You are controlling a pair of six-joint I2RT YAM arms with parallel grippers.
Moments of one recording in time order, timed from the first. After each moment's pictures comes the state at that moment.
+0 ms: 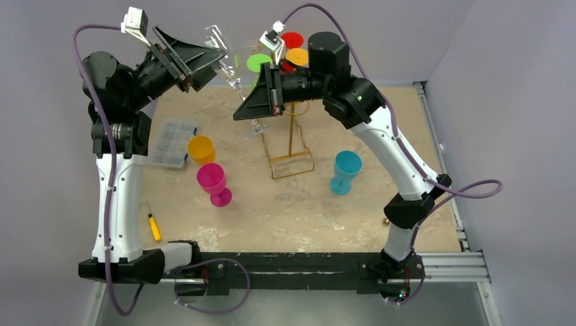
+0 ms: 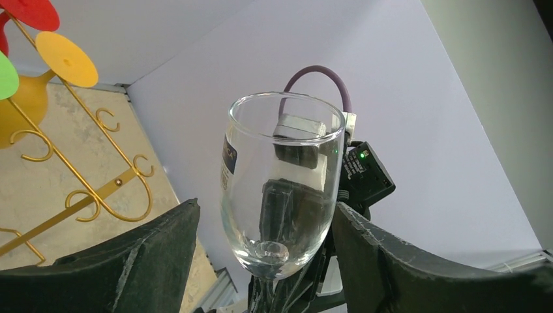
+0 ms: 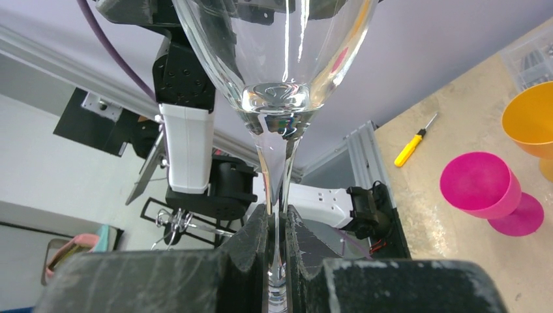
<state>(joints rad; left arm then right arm) -0.01 1.24 1.72 -0.23 0.81 -1.24 0.78 1.82 2.34 -0.63 -0.81 0.77</state>
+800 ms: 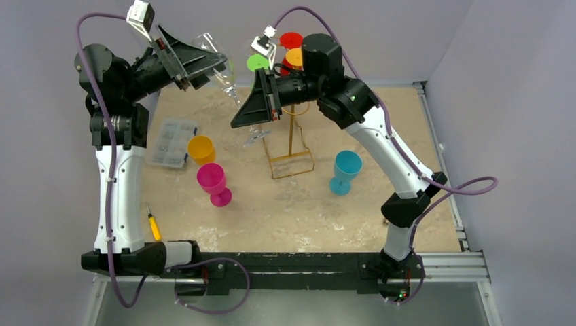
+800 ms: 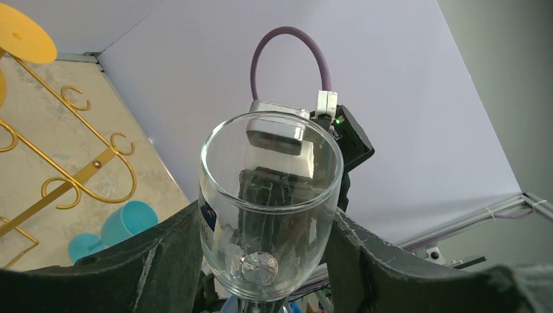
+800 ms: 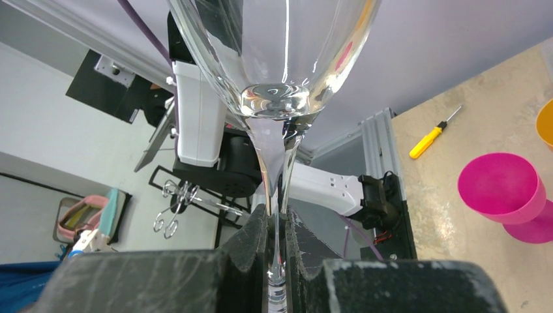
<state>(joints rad) 0.02 1.29 1.77 -0.16 0.99 -1.28 0.80 1.85 2.34 -0.60 -0.93 0.75</state>
